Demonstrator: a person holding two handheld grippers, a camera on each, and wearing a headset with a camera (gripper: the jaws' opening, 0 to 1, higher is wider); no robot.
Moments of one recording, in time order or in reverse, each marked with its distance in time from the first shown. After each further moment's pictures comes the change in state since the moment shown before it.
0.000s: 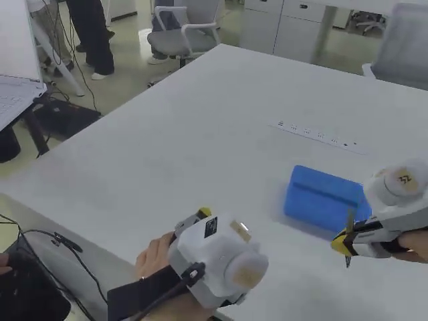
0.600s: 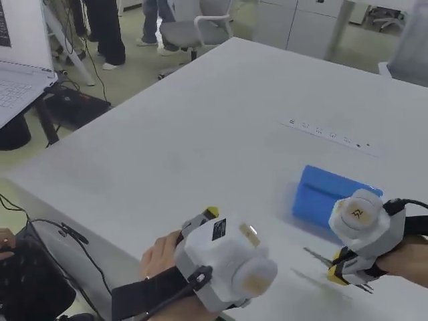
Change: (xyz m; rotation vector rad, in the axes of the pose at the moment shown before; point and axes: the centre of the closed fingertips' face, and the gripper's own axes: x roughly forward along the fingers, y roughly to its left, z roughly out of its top) left arm 0.000 0.001 -0.001 0.000 0.007 0.003; right arm 0.044 0.009 -0.023 -0.198 0.198 0.047
